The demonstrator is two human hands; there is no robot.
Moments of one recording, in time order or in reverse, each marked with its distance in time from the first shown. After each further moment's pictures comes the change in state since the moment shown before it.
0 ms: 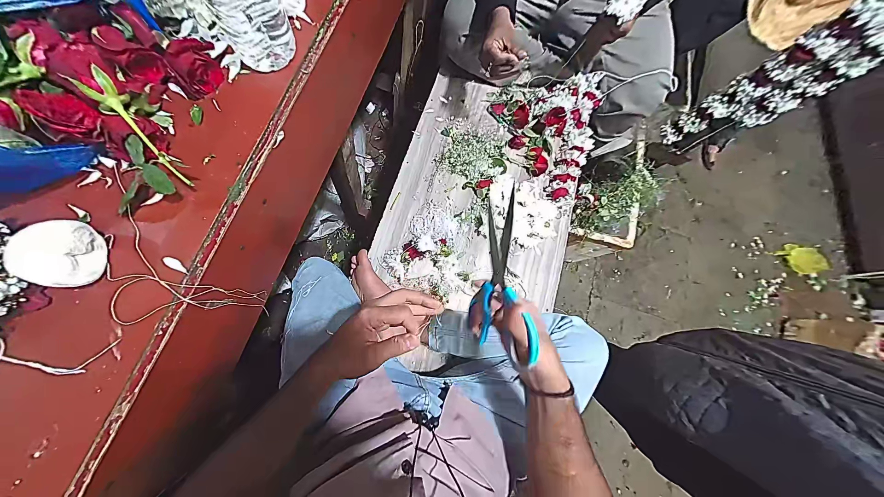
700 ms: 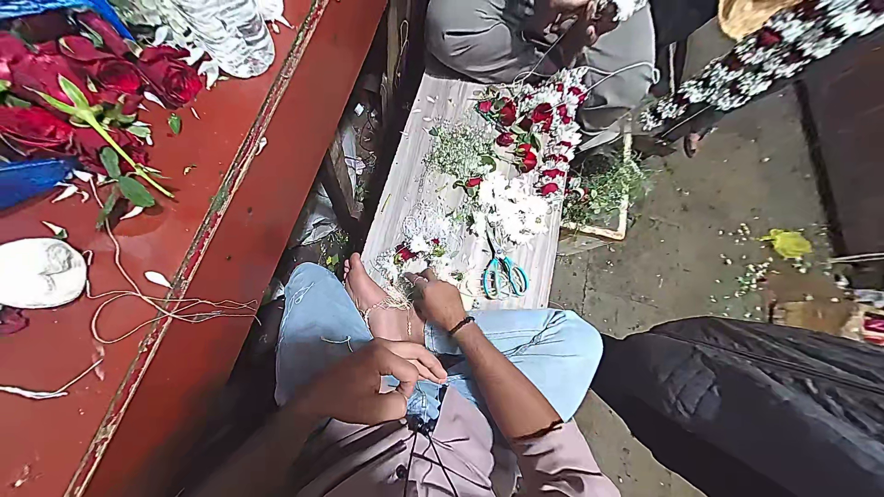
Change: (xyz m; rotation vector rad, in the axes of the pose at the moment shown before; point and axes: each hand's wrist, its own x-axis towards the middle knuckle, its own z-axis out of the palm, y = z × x) left_hand -0.012 0.016 0.017 0.006 -0.331 -0.026; right_hand 0.092 0.112 0.045 -1.381 -0.294 0.303
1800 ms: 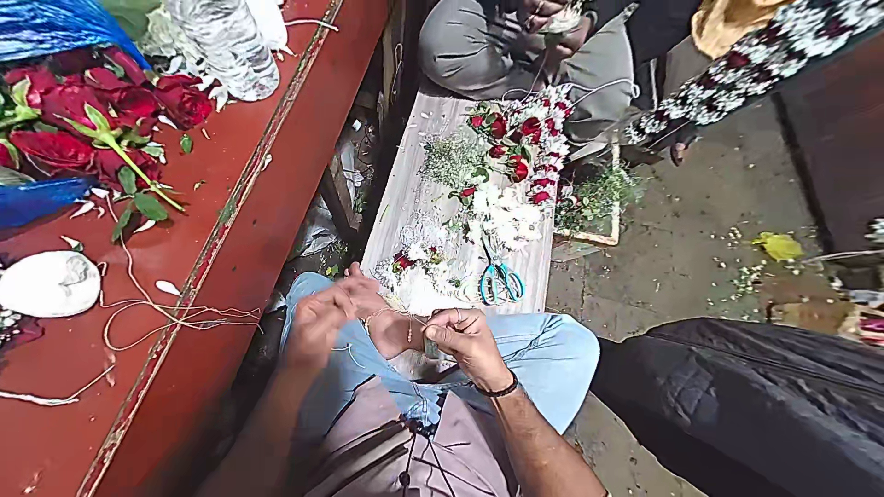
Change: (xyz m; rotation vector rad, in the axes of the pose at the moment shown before) left_hand -0.029 -0.030 -0.048 -0.102 0.827 -0.109; right_hand -0.118 -0.027 -0.054 1.604 0.193 -0.477
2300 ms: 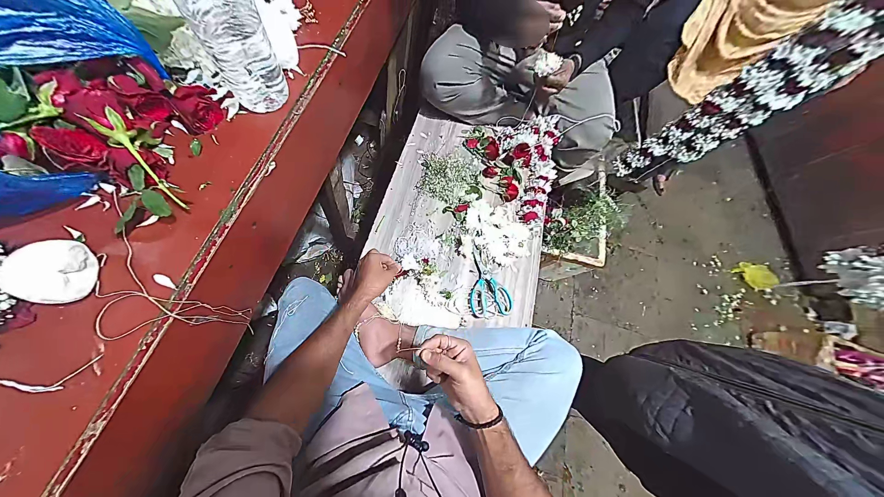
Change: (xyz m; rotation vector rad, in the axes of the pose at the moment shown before) left_hand 0.128 -0.132 0.035 0.806 0.022 -0.327; right_hand -0.035 0.024 -0.009 0.145 0.068 0.099
